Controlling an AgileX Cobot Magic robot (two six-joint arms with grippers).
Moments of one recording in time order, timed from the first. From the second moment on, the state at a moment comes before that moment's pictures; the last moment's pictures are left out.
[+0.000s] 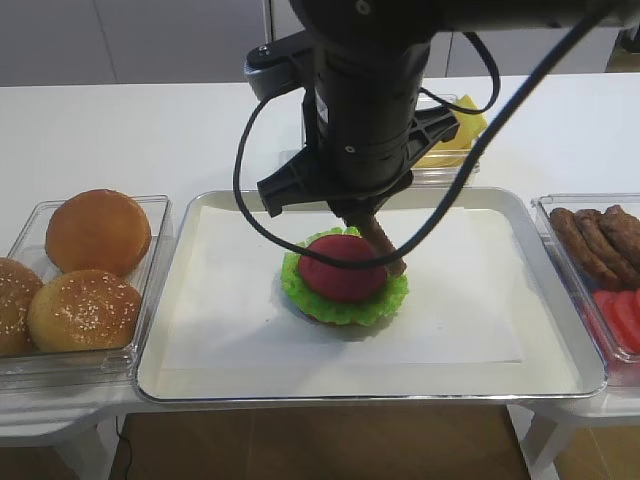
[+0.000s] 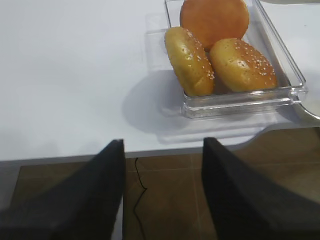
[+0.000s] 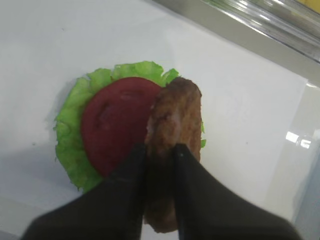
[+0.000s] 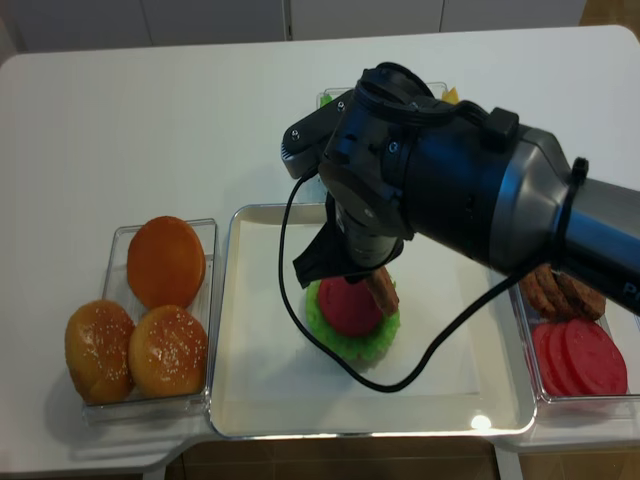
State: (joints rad) left arm -0.11 -0.02 -0.49 0.13 1.18 -0.17; right arm 0.86 1.74 -1.44 -0.31 1.08 0.52
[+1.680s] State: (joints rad) left arm -0.11 -0.02 -0.49 0.13 1.18 -0.17; right arm 0.60 1.75 -1.44 -0.16 1.14 0.38
